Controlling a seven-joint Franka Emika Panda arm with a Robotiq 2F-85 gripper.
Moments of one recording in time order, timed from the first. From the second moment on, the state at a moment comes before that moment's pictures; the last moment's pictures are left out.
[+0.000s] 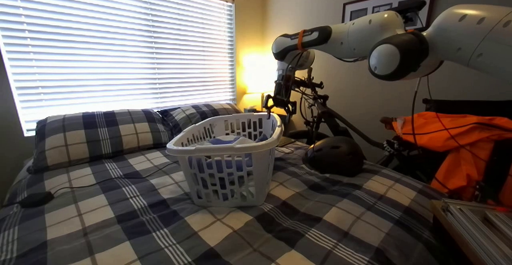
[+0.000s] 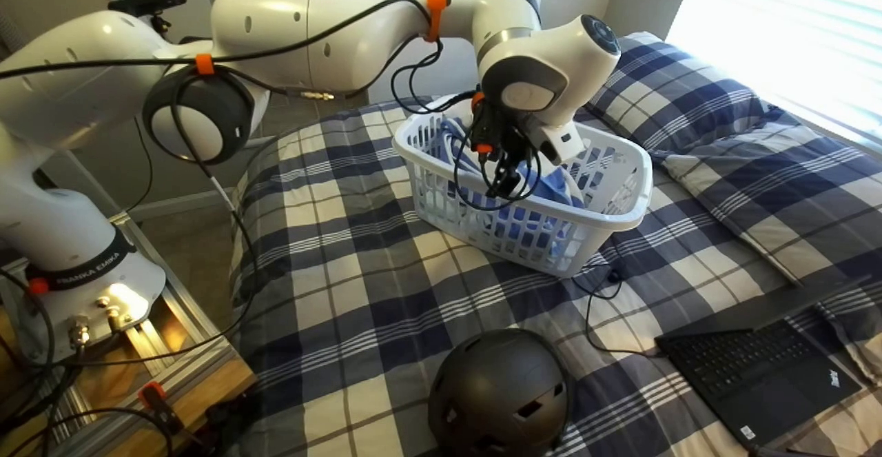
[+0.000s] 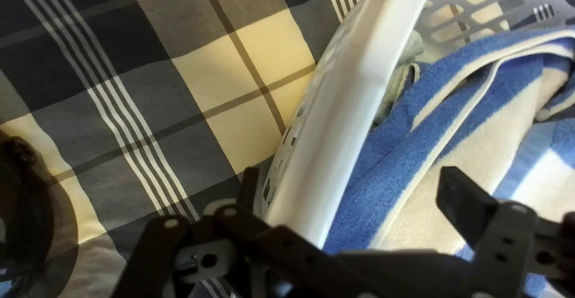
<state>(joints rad) -0.71 1.13 -0.06 -0.57 0.36 1.47 0.19</state>
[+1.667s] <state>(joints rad) -0.52 1.06 -0.06 -0.63 0.20 1.35 -0.29</state>
